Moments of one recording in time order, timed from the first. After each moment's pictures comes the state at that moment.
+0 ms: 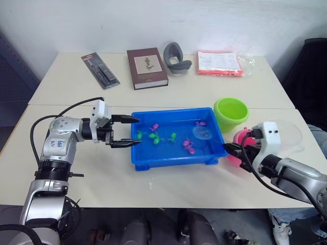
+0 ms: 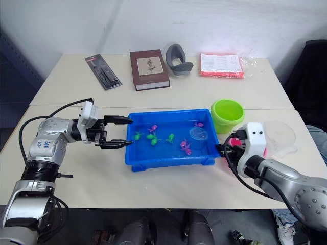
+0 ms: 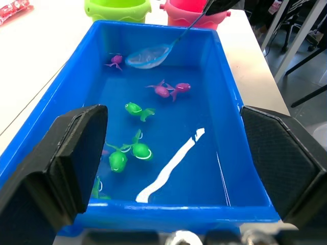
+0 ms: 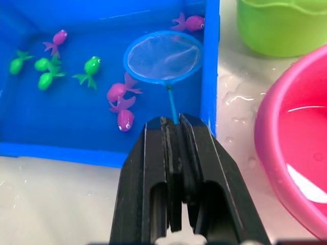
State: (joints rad) left arm -0.65 0.61 0.02 0.41 -0.37 0.12 -1.38; right arm -0.12 -0.82 -0.23 -0.53 1.56 0.99 -0.39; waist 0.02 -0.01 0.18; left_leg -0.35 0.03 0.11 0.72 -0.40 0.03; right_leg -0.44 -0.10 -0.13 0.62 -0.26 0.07
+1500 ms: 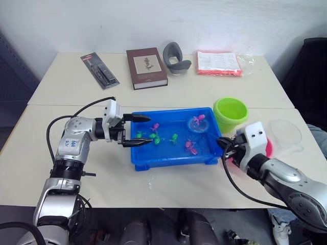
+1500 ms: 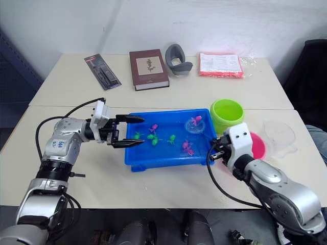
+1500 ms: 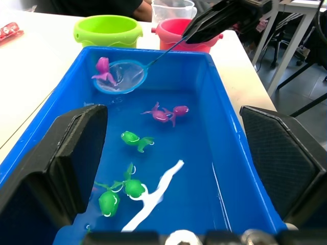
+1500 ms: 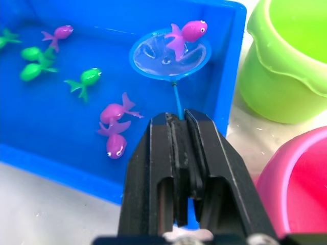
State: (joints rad) left arm -0.69 0.52 0.00 0.42 -0.37 0.10 -1.35; right arm -0.04 -0.74 -0.09 -0.65 0.83 0.79 0.01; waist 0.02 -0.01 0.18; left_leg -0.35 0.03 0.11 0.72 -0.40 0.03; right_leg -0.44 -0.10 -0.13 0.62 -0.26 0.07
